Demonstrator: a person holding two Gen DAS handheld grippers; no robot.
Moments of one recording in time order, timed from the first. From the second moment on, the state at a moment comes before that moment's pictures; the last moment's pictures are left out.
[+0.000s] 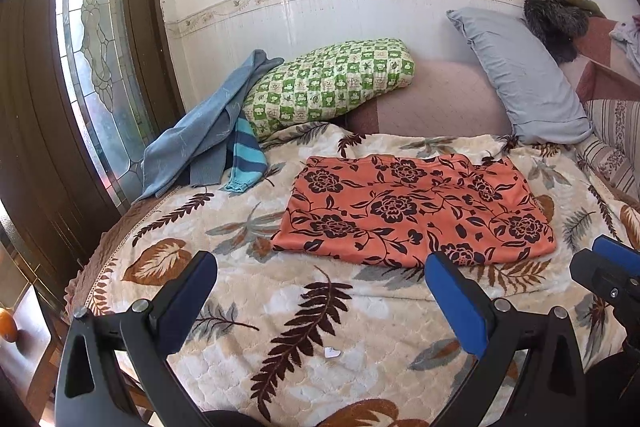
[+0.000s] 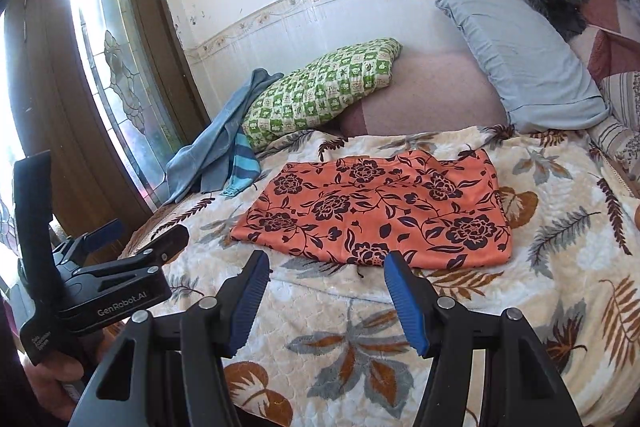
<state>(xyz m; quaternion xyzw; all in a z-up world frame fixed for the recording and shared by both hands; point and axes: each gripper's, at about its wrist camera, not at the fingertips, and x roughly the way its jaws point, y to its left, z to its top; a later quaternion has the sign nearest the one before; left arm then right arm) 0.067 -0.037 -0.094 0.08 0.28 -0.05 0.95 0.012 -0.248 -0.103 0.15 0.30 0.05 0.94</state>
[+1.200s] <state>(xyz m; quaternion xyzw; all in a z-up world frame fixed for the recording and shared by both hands) 0.238 -0.029 -0.206 -0.06 0.48 -0.01 0.88 0.124 -0.475 -0.250 0.33 0.42 -0.27 0.80</state>
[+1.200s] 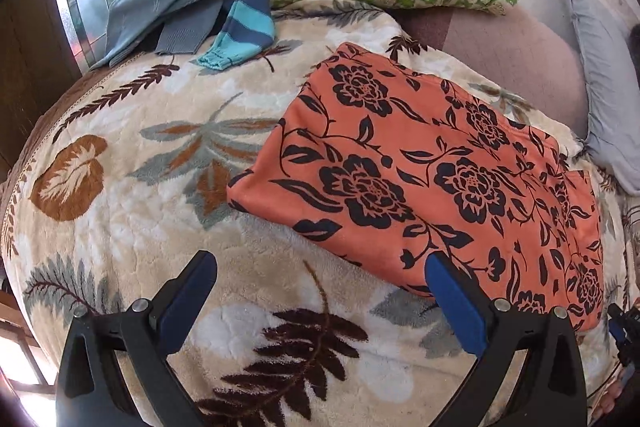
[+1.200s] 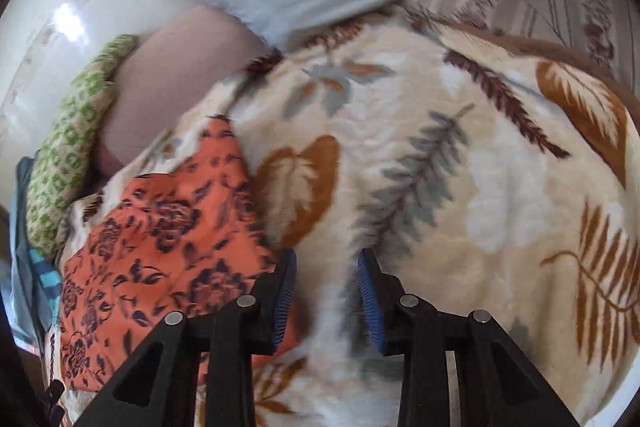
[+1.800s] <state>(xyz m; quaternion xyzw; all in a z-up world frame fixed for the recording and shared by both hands) 0.276 0.010 -0.242 -0.28 0.54 -0.01 0.79 0.155 -0.337 -0.211 0.23 0.37 -0.01 0.90</state>
